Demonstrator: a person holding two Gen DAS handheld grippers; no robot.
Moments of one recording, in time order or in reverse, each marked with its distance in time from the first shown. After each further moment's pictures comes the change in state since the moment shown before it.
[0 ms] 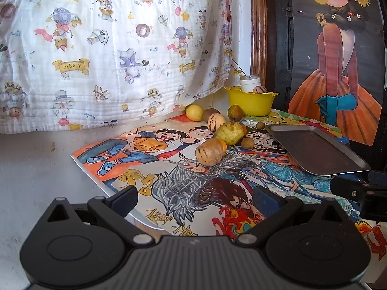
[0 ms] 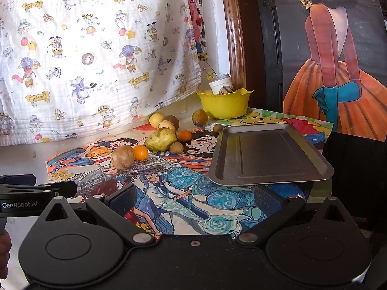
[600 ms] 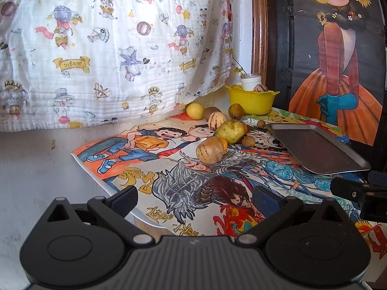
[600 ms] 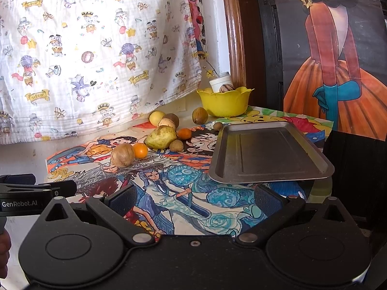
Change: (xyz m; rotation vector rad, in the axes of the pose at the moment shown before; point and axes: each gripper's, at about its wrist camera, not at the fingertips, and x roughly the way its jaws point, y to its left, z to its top) left arm 0.000 0.001 0.000 -0.001 0.003 -0.001; right arm 0.000 0.000 0.000 -0.002 0.005 -0.001
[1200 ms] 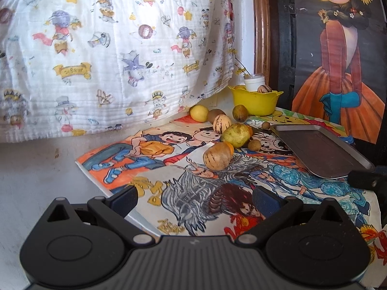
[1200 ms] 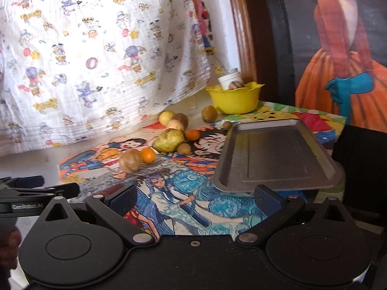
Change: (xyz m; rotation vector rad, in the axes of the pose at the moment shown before) left arm 0.004 0.009 0.013 0.027 0.019 0.008; right arm 0.003 -0.025 0.030 0.024 0.062 0.109
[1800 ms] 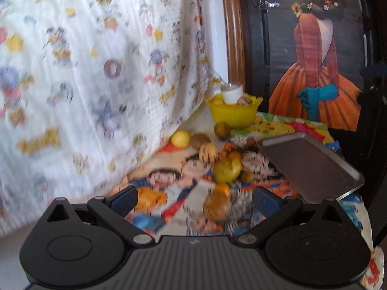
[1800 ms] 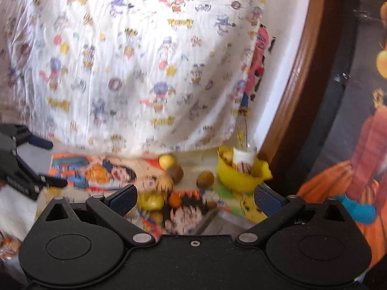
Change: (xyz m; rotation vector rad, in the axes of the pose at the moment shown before) left arm 0.027 0.022 0.108 0.150 0.018 -0.143; right arm 0.000 0.012 0.188 -0.498 -0.026 0.047
